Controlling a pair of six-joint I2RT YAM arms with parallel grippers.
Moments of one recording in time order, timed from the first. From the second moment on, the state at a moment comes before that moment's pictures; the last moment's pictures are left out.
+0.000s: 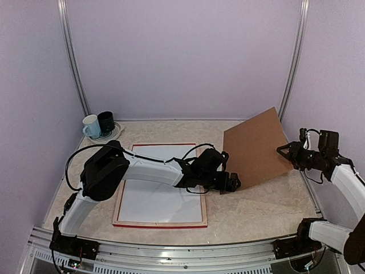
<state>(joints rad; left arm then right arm) -1.09 2.39 1.74 0.00 0.08 -0.68 -0.18 0.91 0.61 -0.28 -0.69 0.54</state>
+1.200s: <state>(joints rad) -1.10 2.25 1.65 -0.03 0.14 -0.69 -0.17 0.96 0.93 -0.70 -0.55 0.36</state>
